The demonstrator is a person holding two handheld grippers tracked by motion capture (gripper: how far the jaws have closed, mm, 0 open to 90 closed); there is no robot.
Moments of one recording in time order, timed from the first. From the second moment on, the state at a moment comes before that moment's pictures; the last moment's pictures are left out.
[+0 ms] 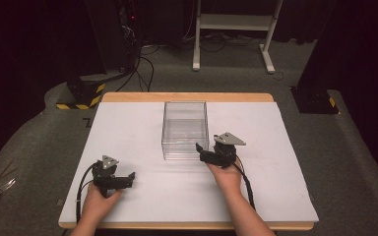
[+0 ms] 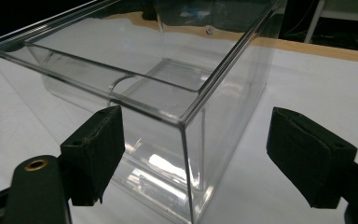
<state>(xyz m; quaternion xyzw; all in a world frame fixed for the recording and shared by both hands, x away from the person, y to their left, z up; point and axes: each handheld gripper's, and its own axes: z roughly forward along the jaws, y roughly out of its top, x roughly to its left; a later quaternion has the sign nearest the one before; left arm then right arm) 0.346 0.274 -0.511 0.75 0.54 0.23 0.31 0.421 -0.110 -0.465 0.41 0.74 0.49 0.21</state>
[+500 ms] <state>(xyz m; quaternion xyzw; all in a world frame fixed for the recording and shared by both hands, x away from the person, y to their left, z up) 0.346 0.274 -0.511 0.75 0.54 0.23 0.31 0.379 -0.140 -0.458 0.40 0.74 0.50 0.21</state>
